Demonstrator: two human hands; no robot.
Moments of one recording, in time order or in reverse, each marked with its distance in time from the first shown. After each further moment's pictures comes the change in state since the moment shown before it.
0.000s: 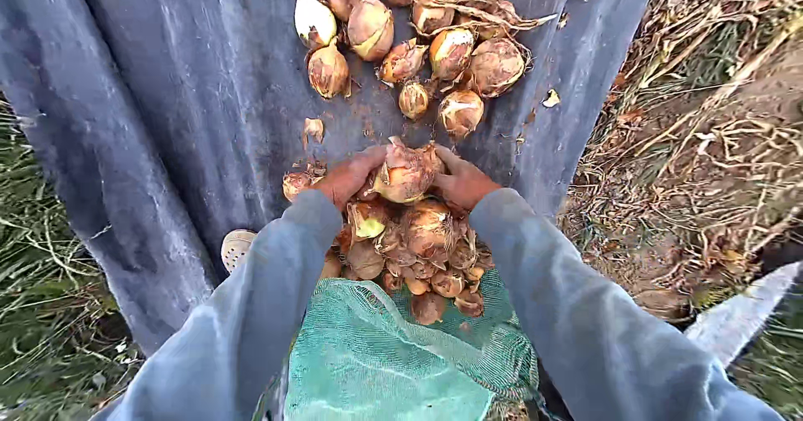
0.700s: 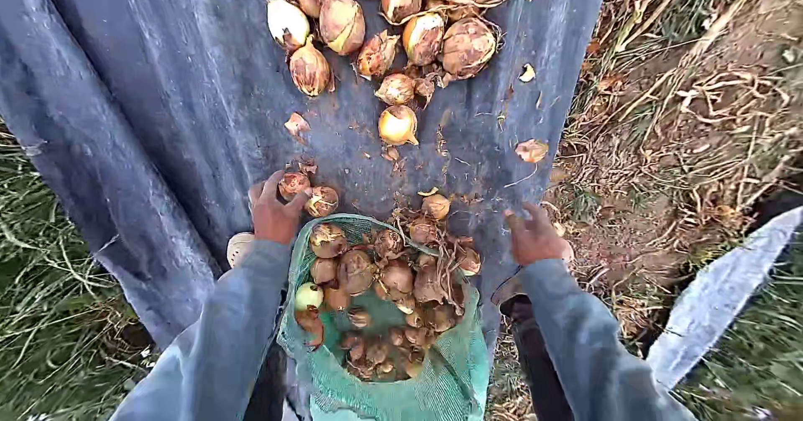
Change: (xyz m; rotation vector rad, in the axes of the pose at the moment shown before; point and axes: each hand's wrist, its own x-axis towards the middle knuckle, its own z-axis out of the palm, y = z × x) left_hand -0.049 -0.099 -0.075 0.650 0.713 0.067; right_hand -0.133 0.133 0.045 0.322 0.606 0.399
